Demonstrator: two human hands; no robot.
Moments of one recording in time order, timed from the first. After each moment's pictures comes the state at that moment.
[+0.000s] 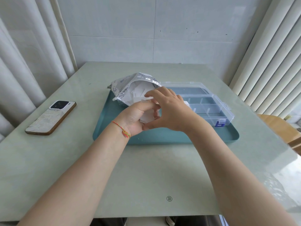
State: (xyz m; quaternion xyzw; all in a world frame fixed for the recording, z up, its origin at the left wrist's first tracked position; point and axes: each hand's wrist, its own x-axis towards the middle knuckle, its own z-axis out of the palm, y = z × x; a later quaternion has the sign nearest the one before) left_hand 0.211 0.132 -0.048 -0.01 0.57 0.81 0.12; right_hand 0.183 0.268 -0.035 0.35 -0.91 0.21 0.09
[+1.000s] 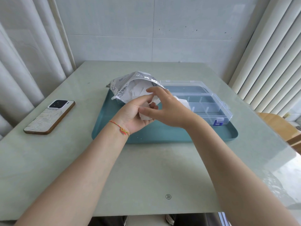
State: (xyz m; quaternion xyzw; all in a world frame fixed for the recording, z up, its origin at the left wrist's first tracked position) left_hand 0.201 0.126 -0.054 -0.07 0.43 0.89 0.13; right_hand 0.186 0.265 -0.033 0.29 -0.88 0.39 -0.02
